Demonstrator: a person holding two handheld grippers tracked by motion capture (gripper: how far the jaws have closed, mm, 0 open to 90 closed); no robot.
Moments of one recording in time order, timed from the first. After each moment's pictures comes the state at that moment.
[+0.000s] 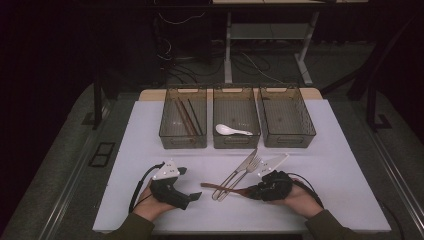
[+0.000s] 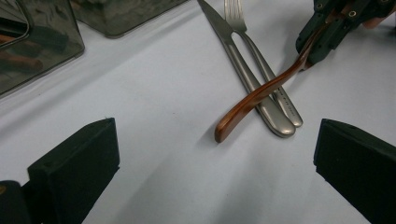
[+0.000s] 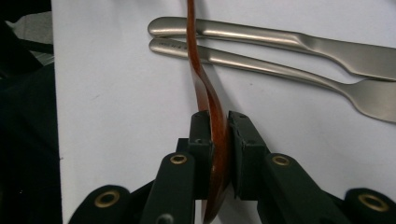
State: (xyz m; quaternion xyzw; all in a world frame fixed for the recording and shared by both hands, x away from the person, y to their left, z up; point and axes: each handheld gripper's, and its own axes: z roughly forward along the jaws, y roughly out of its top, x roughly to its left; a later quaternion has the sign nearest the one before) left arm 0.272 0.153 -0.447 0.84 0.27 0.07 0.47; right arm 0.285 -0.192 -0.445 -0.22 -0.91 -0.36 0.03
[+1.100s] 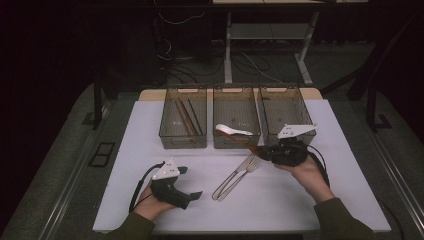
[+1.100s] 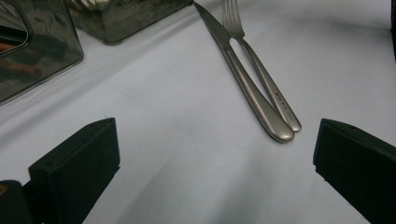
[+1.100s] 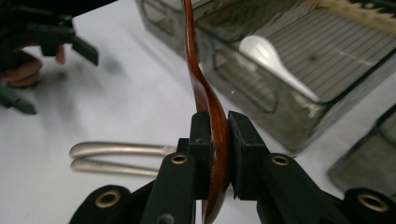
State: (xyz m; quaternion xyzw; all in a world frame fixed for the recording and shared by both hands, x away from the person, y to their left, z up) left arm 0.274 0.153 -0.446 0.83 0.27 0.08 0.48; right arm 0.331 -0.226 -0.382 -0.32 -0.83 -0.45 -0.08
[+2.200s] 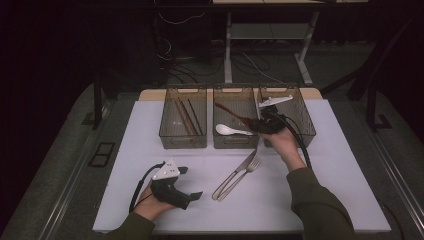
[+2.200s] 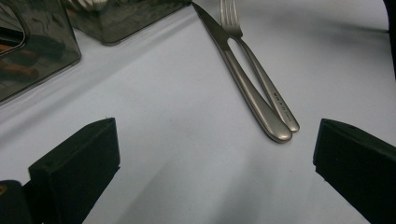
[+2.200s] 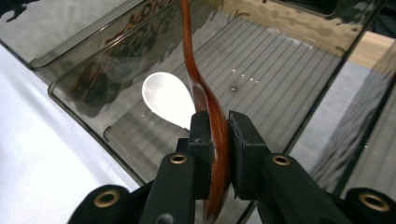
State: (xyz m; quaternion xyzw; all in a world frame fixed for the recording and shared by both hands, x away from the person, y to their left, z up) left arm 0.273 0.152 -0.446 0.83 0.27 0.07 0.48; right arm 0.428 -0.192 -0.386 -0.42 -0.81 -0.40 -0.13
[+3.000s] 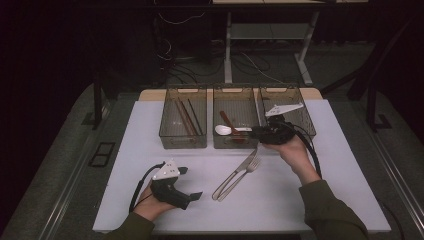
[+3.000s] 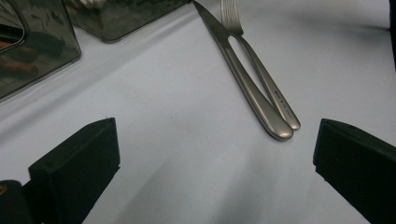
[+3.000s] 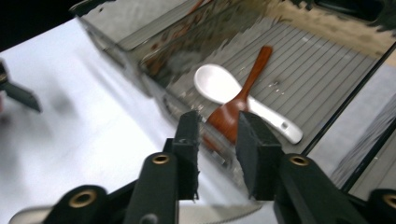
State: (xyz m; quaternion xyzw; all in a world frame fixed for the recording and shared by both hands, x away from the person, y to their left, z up) left arm 0.273 0.153 -0.447 0.83 0.27 0.07 0.48; right arm 0.385 -0.203 -0.372 -0.37 -0.82 -0.43 -0.10
